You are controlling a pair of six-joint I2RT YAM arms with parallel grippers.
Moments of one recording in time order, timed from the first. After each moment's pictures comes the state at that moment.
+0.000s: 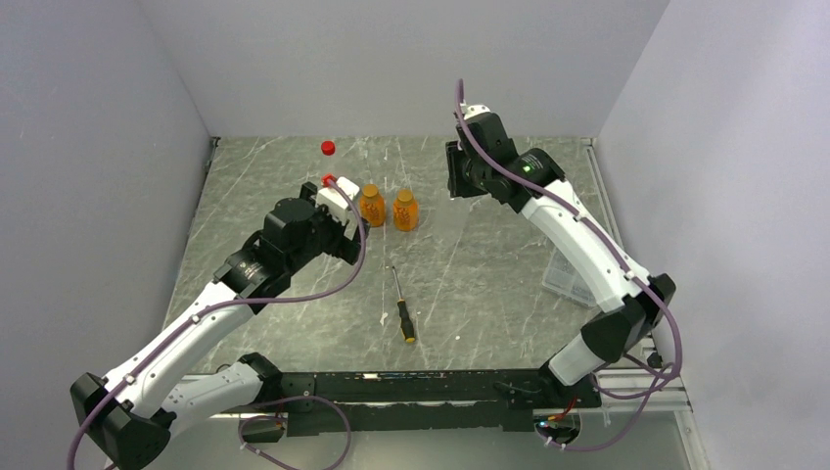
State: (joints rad) left arm -0.63 0.96 0.94 -0.34 -0.10 0.10; right arm 0.62 1.56 1.75 -0.92 0.23 0.31
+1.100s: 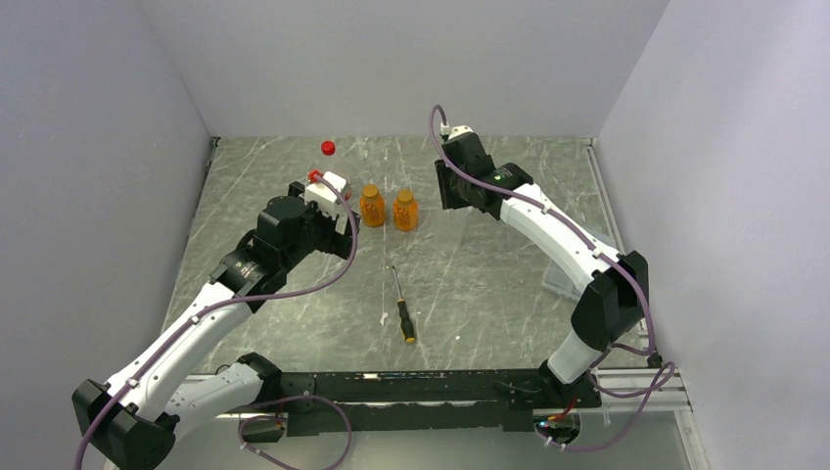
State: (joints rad) left arm -0.56 0.95 0.92 -0.33 -0.11 0.05; right arm 0.59 1.64 1.54 -0.69 0.23 0.25
